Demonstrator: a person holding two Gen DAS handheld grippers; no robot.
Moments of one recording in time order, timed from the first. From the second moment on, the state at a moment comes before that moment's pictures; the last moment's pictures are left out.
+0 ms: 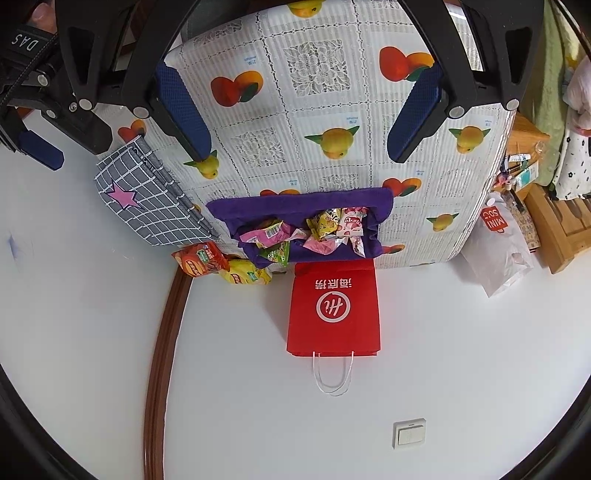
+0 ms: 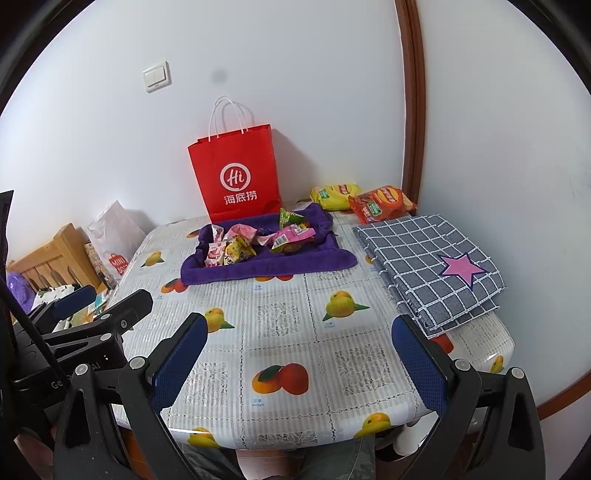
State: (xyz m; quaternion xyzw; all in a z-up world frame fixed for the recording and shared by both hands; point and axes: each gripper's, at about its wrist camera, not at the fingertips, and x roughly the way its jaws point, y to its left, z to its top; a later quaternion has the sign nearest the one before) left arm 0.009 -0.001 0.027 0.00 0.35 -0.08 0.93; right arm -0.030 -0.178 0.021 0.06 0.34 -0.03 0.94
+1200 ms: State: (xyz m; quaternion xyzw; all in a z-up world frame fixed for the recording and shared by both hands) left arm 0.014 0.009 0.028 0.00 0.34 -0.08 0.94; right arm -0.031 -0.172 0.023 0.06 0.33 -0.02 0.94
